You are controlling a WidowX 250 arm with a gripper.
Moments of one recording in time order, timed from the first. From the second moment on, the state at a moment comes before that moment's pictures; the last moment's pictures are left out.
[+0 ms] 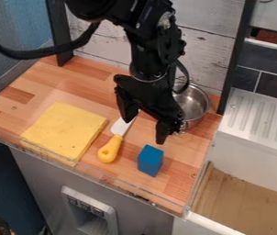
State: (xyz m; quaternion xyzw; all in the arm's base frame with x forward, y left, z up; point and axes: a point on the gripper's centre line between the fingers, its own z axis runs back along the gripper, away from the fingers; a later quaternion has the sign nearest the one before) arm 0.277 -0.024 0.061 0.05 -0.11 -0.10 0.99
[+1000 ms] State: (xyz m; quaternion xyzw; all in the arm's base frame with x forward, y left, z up) arm 0.267 0.087 0.047 0.06 -0.14 0.05 0.99
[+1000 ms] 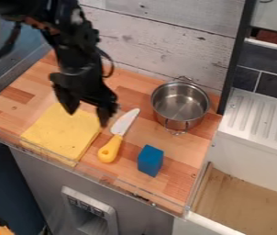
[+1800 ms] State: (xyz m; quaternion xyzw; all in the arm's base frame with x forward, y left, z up) arm 0.254 0.142 -0.002 0.09 -0.06 0.10 0.99
